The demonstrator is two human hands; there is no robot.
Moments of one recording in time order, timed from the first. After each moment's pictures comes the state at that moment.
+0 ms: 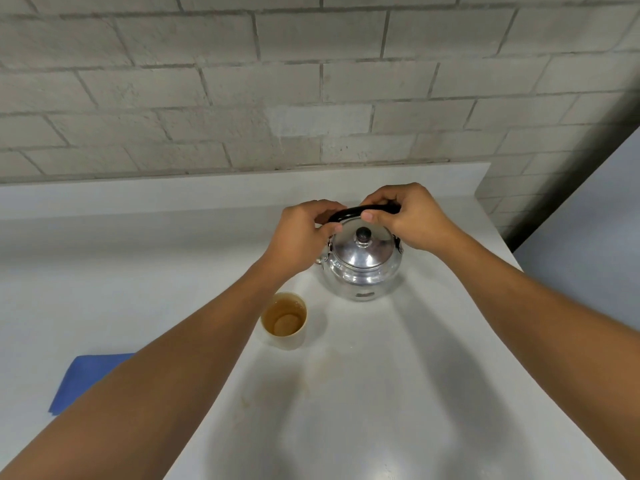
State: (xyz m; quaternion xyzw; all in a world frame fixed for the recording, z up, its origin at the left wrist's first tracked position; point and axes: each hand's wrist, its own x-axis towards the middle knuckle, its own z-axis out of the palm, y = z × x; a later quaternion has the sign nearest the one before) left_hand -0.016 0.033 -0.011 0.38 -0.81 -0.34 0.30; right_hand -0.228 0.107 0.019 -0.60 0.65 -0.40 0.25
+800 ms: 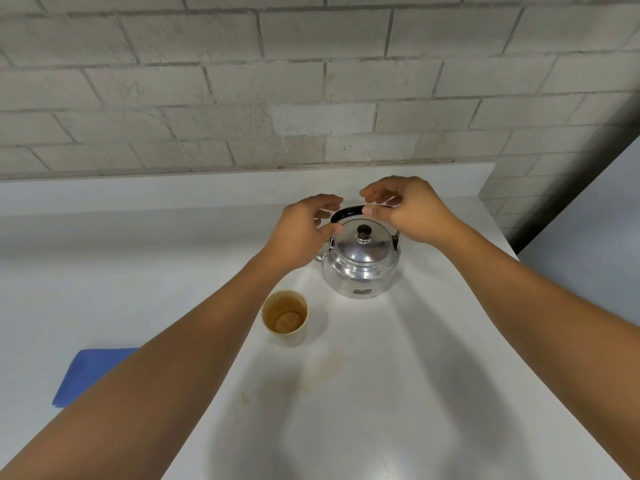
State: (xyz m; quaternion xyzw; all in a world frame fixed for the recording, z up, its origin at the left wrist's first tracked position) left_hand -0.010 0.033 -0.010 0.39 -0.80 -0.37 0.27; right_hand -0.225 0.100 0.024 -0.59 0.68 -0.37 0.24
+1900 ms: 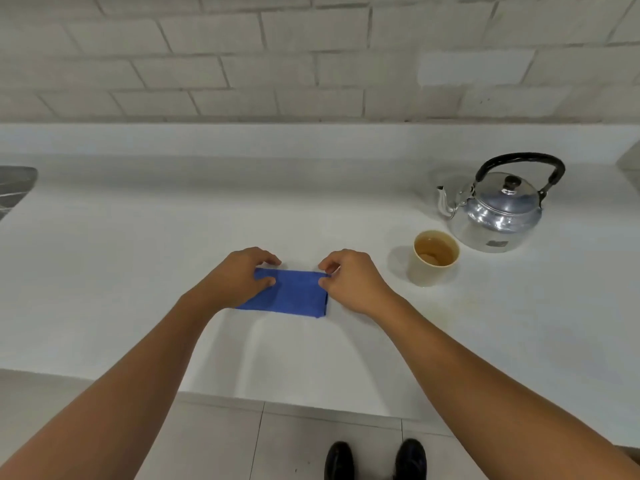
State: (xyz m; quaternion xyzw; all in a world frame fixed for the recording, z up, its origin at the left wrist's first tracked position) left_hand 0.374 0.064 -0.081 0.54 -0.80 -0.27 0.03; right_hand 0.132 0.137 -0.086 -0.58 0.69 -0.24 0.36
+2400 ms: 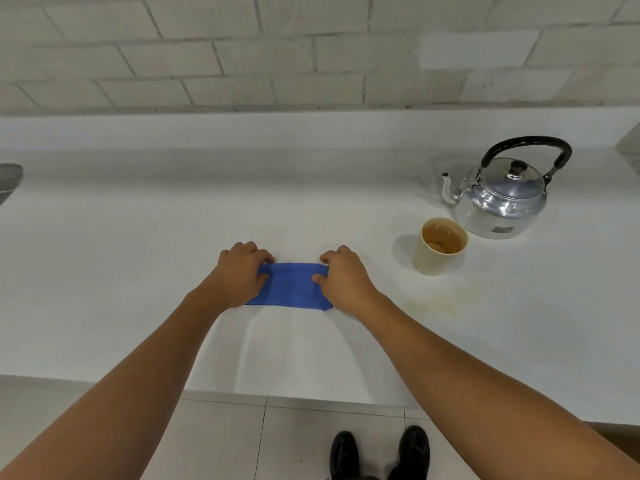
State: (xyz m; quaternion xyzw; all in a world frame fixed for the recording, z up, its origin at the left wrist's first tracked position) left_hand 0.384 0.057 -0.103 0.51 -0.85 -0.13 -0.05; right_hand 0.164 0.128 -0.110 -0.61 0.72 -0.14 0.30
